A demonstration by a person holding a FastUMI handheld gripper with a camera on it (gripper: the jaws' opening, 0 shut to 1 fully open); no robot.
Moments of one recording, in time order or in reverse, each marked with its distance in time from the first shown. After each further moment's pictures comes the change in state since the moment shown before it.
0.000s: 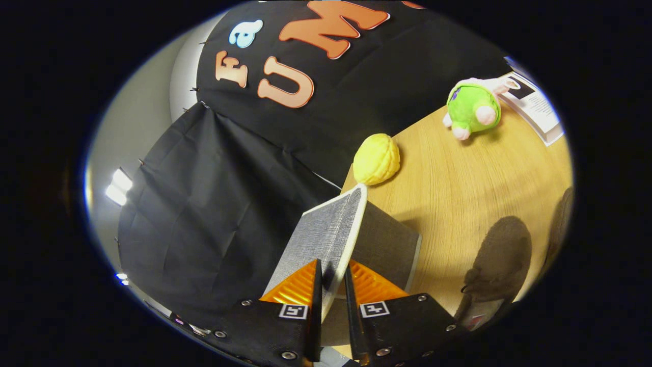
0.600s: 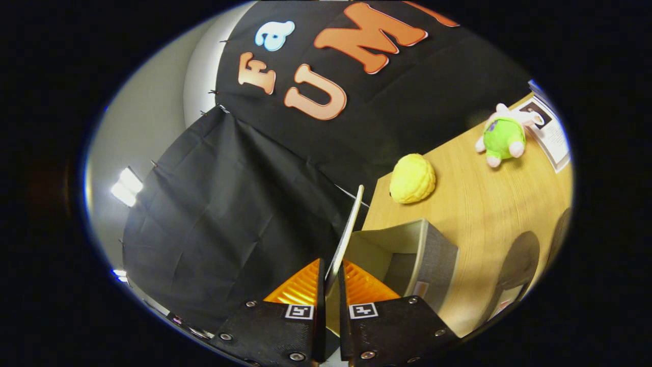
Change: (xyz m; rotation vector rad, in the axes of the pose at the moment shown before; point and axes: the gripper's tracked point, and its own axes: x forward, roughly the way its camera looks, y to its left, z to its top) arm 0.002 0.125 0.033 -0.045 -0.065 0.061
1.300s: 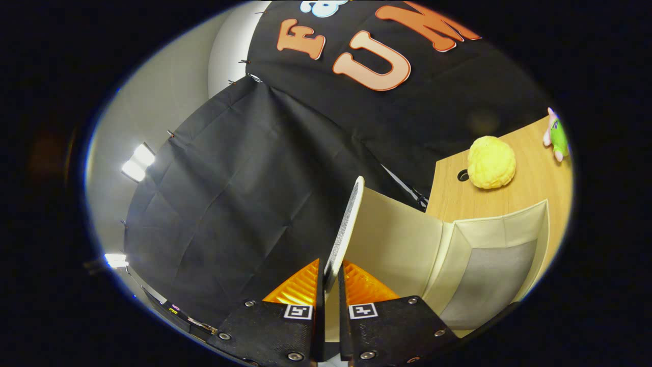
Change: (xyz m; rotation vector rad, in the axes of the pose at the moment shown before) arm 0.133 0.135 -0.070 -0.037 0.117 0.113
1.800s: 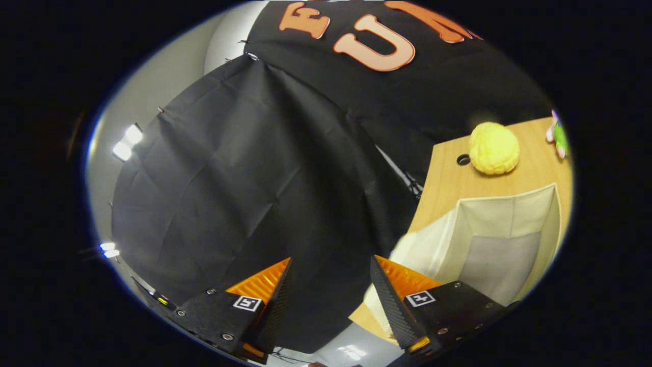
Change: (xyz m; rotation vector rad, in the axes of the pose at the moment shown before) arm 0.007 -0.018 -0.027 -0.159 0.036 -0.113
